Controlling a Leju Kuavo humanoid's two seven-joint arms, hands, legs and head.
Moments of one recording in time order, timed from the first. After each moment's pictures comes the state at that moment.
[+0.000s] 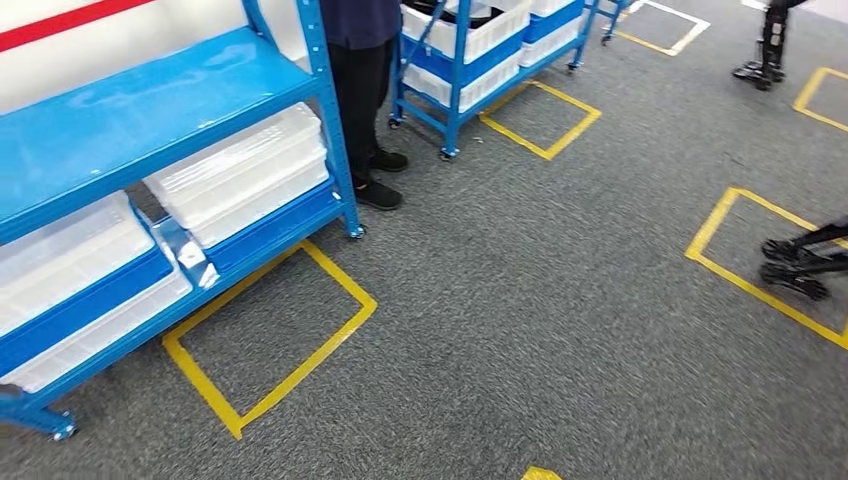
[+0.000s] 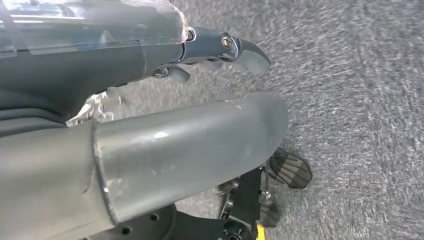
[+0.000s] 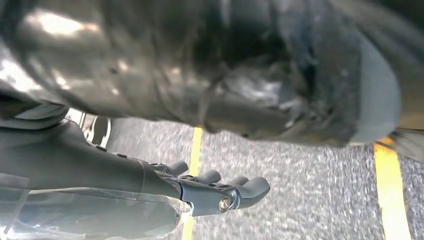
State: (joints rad) left arm -0.22 -0.10 1.06 -0.23 -0.69 0.10 -0.11; right arm -0.05 0.09 -0.11 -0.18 0.68 0.12 0.17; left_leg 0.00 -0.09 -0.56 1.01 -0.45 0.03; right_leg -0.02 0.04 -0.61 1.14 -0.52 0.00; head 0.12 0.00
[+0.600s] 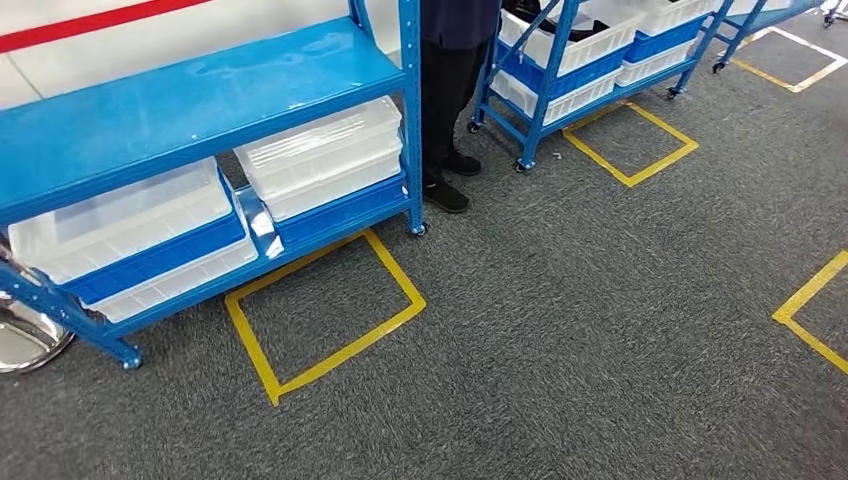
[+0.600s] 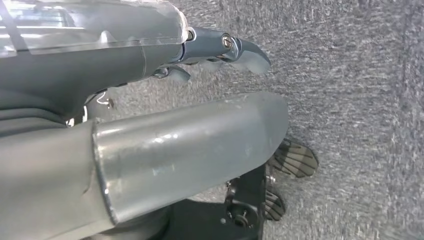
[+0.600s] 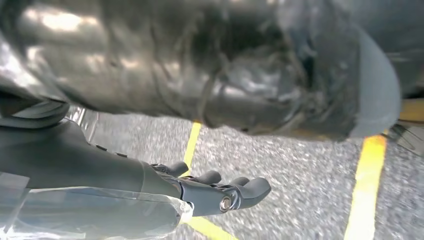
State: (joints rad) left arm -0.22 -0.10 1.06 -0.23 -0.68 0.11 -0.12; right arm -0.04 0.09 -0.11 -0.18 0.69 0.12 0.17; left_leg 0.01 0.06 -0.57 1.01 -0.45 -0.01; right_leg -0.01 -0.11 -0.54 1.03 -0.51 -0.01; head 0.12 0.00
